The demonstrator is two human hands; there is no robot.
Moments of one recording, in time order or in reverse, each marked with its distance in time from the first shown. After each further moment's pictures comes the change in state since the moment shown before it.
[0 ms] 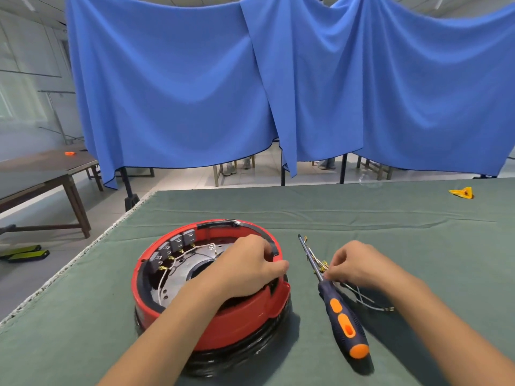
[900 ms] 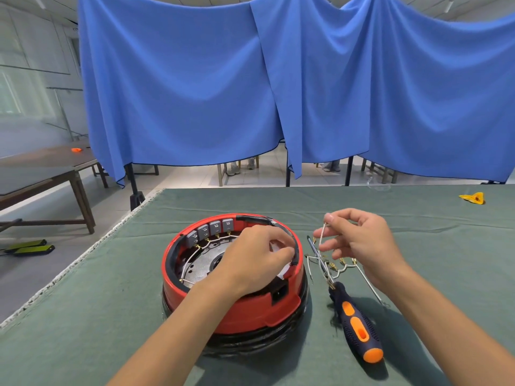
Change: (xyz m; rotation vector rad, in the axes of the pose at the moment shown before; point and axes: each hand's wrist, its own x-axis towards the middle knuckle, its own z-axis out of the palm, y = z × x) left_hand -0.002 -0.001 -0.006 -0.177 0.160 0.071; right_hand -0.017 -0.039 -0.007 1.107 0.182 -0.277
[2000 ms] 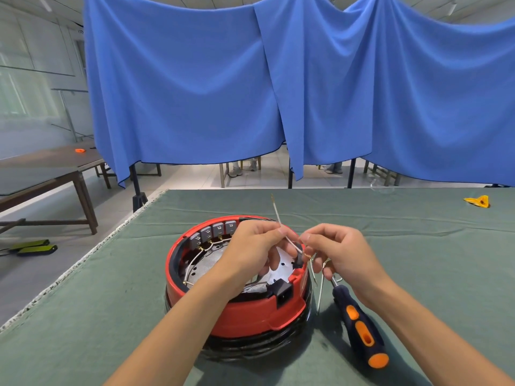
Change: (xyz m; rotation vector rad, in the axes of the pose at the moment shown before) left_hand 0.000 0.008 -0.010 -0.713 -0.032 -0.223; right_hand -0.015 0.006 0.023 -0.123 -0.188 -0.036
